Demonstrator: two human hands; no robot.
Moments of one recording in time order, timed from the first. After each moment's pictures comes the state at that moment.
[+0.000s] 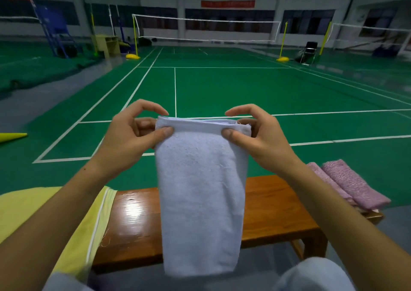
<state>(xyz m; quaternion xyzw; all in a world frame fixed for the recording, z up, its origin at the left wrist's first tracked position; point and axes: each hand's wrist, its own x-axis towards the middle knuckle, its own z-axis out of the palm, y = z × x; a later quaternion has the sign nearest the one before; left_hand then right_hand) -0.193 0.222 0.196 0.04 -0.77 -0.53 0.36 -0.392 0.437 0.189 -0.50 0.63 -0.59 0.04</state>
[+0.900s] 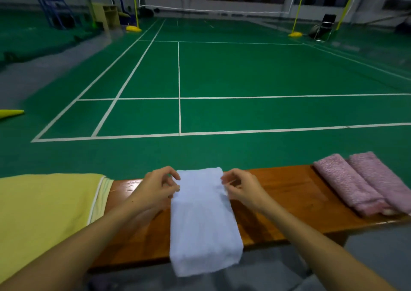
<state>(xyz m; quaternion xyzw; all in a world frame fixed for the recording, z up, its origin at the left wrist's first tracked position) -0.256 0.145 -0.026 0.22 -0.87 -0.42 0.11 -0.463 0.373 -0.045 -0.42 0.80 -0.39 0.16</state>
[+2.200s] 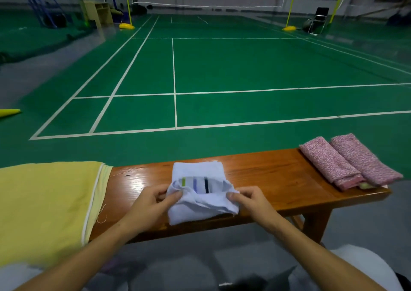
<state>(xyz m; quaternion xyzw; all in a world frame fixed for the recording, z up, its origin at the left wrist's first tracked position) -0.189 0.230 -0.039 0.16 -0.80 -0.56 0.15 -0.389 0.464 -0.051 -0.36 0.68 -0.56 0.30</state>
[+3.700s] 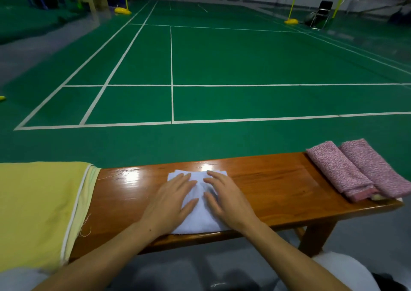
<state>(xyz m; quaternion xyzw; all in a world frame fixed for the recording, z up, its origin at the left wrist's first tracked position) -0.263 0.210 -0.097 0.11 -0.98 -0.12 0.10 -0.407 0.386 -0.089 -0.52 0.82 -0.26 0.01</state>
